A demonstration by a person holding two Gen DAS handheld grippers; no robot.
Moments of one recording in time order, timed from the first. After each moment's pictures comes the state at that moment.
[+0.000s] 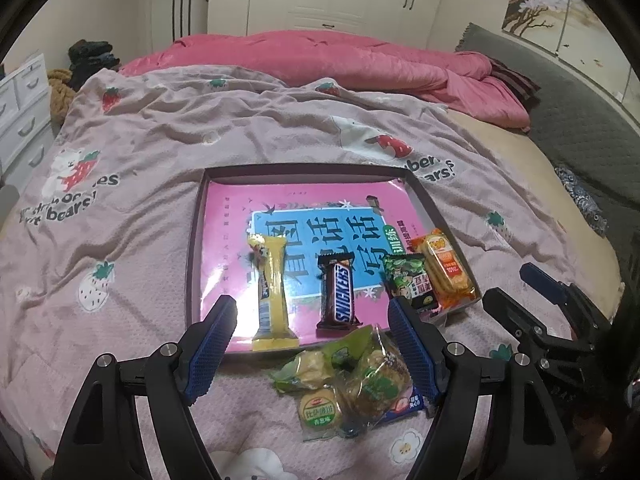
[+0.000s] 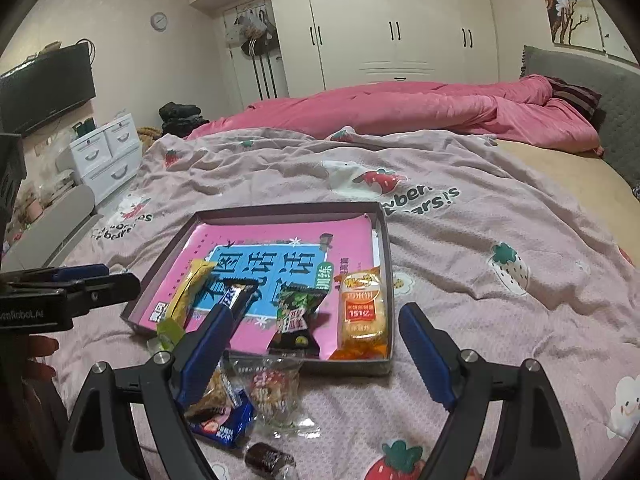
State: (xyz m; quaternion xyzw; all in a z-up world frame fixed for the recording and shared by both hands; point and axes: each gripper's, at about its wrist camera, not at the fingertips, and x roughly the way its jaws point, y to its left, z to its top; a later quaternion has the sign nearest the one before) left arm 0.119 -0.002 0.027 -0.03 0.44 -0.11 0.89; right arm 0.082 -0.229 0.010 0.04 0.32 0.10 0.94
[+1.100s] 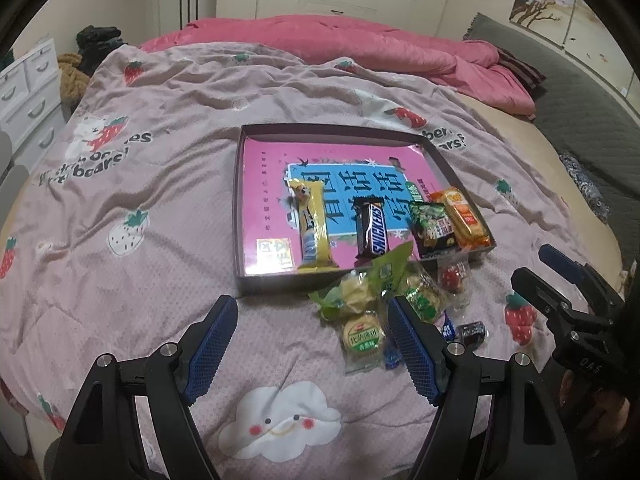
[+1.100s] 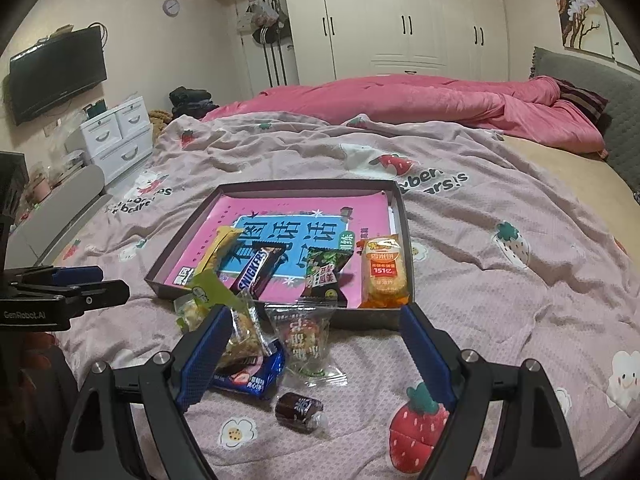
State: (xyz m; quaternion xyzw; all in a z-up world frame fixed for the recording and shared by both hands) left arm 0.072 0.039 0.013 -0.03 0.46 -0.10 0.88; right arm 0.044 -0.210 0.009 0.02 0.34 0.11 0.93
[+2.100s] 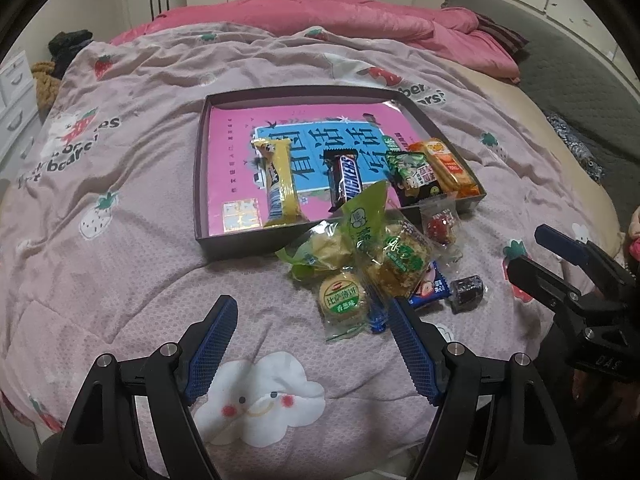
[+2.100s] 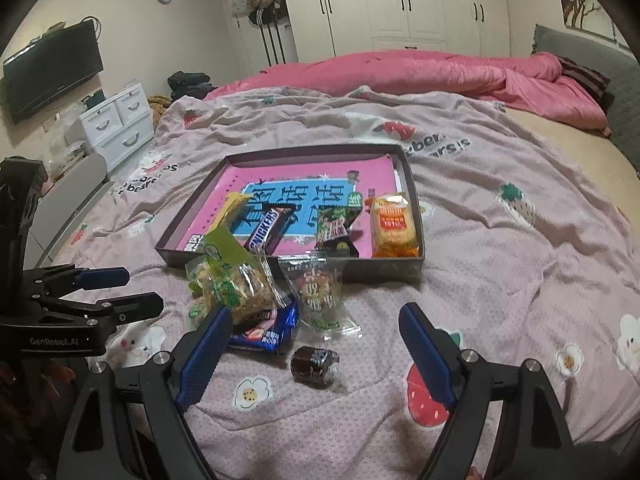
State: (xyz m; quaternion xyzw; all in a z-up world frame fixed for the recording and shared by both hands) left arm 0.063 0.016 -0.013 0.01 0.50 -0.13 0.86; right arm 0.027 -0.207 -0.005 0.04 0.38 0.11 0.92
